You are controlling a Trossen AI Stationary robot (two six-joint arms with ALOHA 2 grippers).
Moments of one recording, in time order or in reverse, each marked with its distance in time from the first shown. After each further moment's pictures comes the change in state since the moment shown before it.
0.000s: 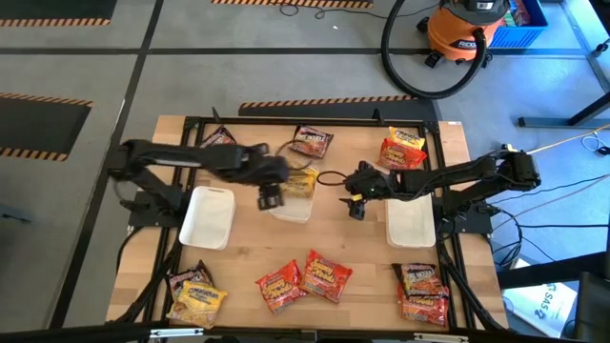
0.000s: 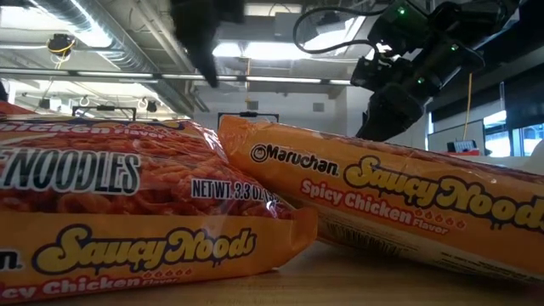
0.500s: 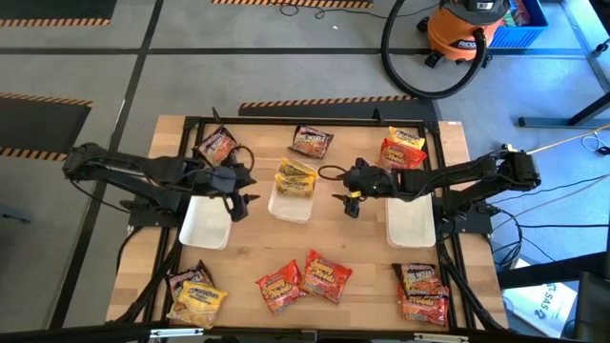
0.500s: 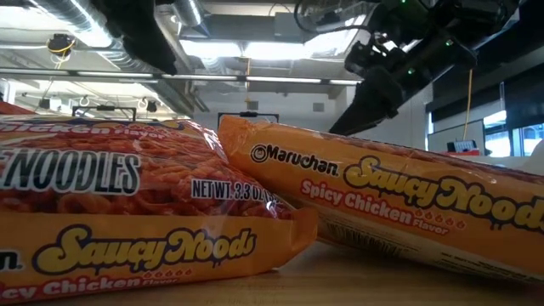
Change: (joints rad) left arm -0.137 -0.508 -0.501 0.369 0.003 -0.188; right arm 0.000 0.000 0.000 0.155 0.005 0.002
